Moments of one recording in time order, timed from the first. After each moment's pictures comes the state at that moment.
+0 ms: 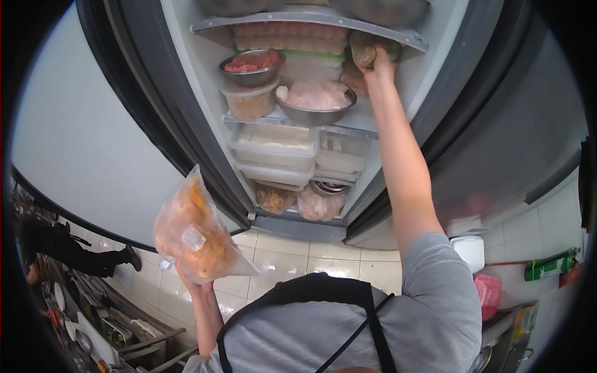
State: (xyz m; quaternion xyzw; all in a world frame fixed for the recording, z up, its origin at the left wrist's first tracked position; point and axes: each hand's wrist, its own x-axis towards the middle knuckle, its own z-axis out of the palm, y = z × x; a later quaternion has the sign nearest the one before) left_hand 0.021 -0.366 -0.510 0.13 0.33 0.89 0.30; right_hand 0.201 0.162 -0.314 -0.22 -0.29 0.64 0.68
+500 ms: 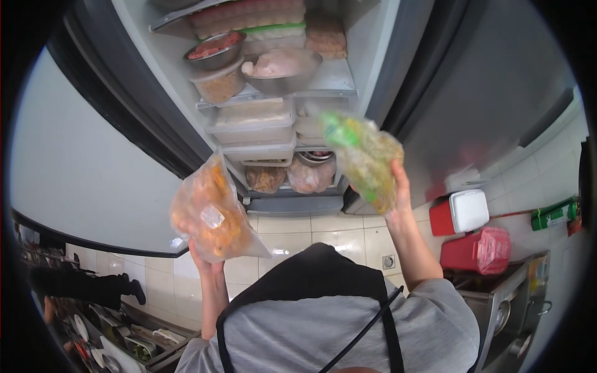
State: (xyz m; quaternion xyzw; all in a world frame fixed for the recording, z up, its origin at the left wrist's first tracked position) left_hand 0.035 -0.347 -0.525 0.10 0.31 0.83 0.46; right_hand 0.375 -0.156 -0.440 -0.24 -0.22 0.81 0.49
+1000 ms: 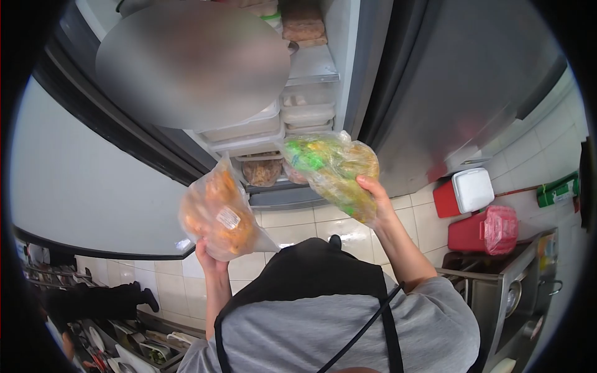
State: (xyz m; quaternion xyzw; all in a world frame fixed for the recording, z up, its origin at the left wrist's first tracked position) left_hand 0.036 -0.359 -0.555 0.12 0.36 0.78 0.50; right_hand 0.384 -0.194 -0.478 -0.28 -0.25 0.82 0.42
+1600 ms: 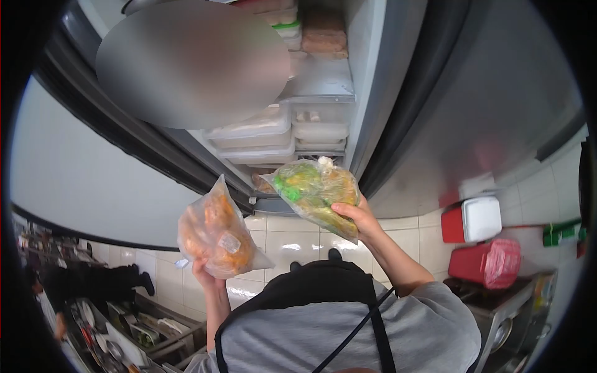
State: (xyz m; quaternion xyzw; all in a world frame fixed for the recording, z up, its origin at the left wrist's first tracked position) left_hand 0.058 -0.371 -0.549 0.10 0.39 0.82 0.41; right_hand 0.363 -0.138 -0.507 -0.27 -0.37 0.82 0.35
